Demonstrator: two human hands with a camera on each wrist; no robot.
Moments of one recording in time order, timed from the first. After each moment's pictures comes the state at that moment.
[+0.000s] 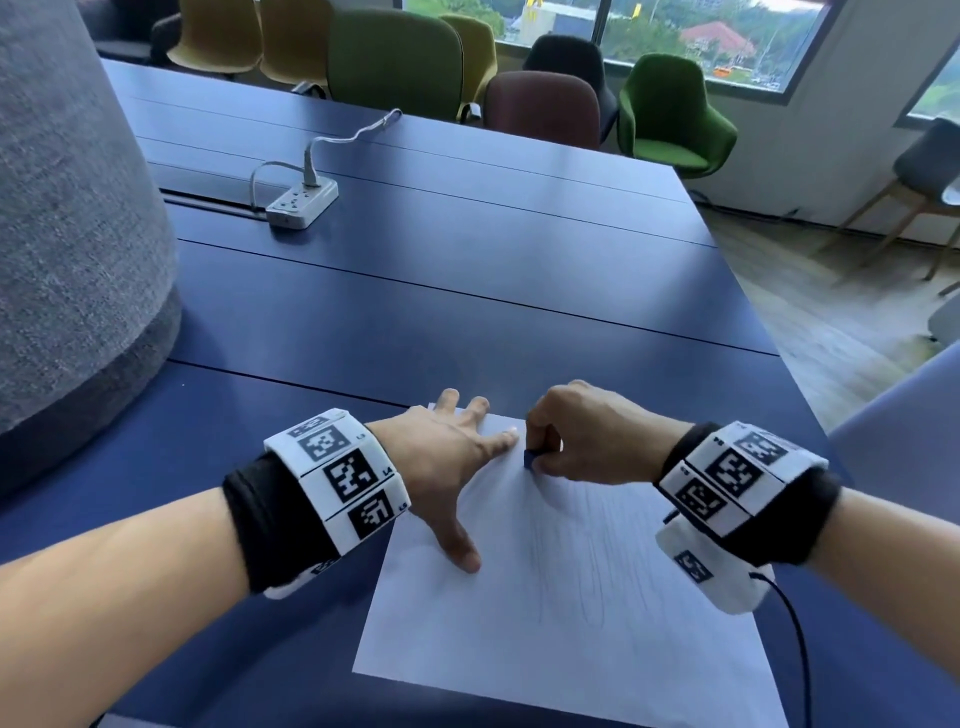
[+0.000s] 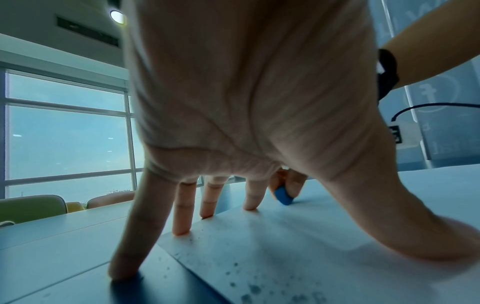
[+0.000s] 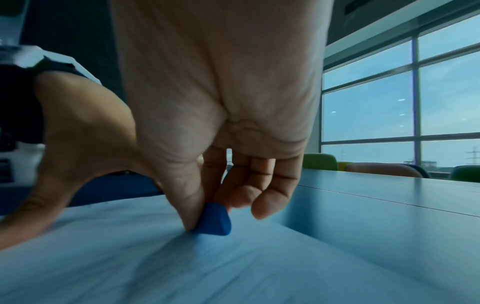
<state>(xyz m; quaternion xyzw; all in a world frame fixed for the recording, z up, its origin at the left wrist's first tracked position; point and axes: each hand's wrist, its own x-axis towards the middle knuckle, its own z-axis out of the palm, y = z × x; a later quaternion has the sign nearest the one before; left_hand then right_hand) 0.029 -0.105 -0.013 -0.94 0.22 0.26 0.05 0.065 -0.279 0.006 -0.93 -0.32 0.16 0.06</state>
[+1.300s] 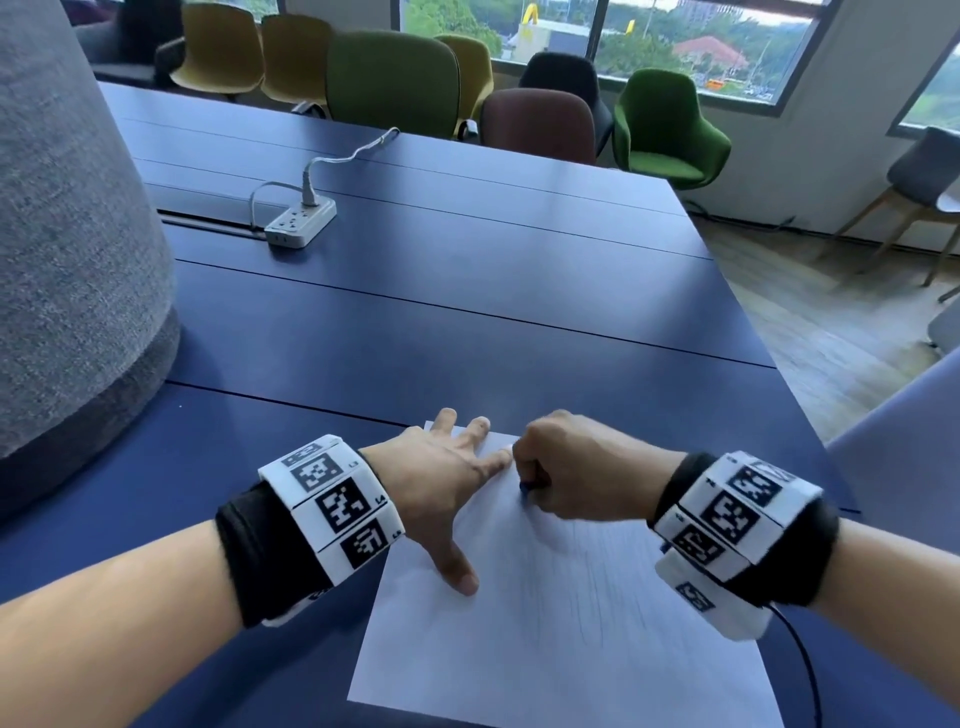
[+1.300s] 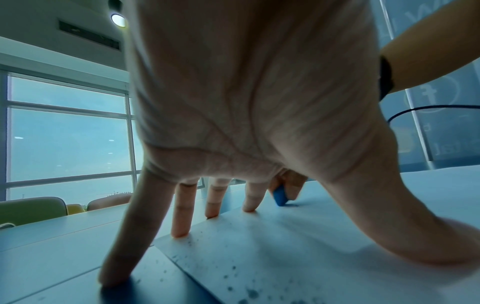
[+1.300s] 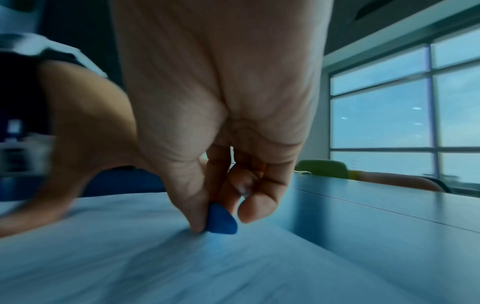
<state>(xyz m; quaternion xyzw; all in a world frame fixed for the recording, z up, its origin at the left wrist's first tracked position) 0.030 -0.105 -0.015 -0.94 0.23 0.26 0.06 0.057 -0.277 0.004 -0.92 -0.35 0.16 0.06</state>
